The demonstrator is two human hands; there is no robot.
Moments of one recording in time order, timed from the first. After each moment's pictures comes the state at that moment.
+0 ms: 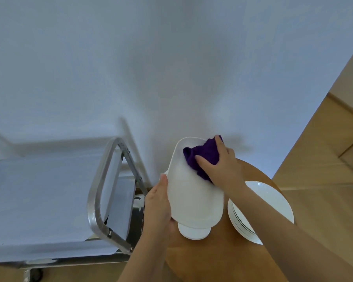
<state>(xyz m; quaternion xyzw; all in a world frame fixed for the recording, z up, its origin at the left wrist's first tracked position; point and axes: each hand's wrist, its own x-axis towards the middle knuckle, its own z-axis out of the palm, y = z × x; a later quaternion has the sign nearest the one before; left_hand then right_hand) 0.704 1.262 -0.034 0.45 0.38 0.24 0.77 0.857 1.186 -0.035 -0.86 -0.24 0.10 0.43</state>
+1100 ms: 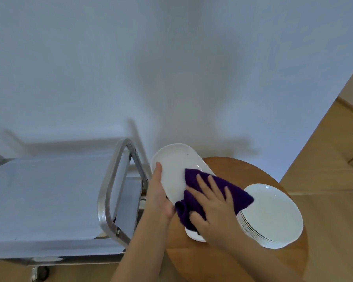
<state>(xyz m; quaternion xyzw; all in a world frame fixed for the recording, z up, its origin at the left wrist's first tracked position) 0.708 1.295 -0.027 0.28 0.35 0.14 0.88 0.759 1.163 -0.056 -0.85 -0.44 0.10 0.28</state>
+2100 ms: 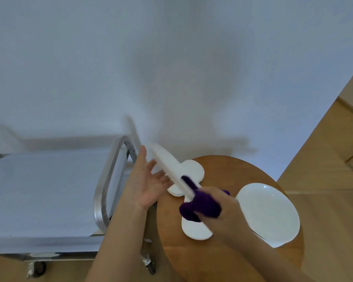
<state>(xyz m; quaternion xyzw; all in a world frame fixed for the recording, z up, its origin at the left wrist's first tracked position) 0.694 1.332 0.001 0.26 0.31 0.17 0.90 0.765 1.148 -0.038 -0.75 -0.41 0.09 0.52</state>
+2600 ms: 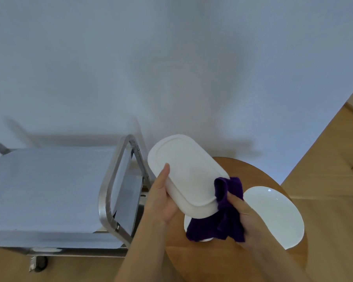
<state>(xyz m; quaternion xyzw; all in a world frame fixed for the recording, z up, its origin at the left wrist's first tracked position) 0.697 1.291 -0.031 0.20 0.25 0.21 0.92 0.780 1.136 -0.040 -0.43 0.00 0.48 0.77</state>
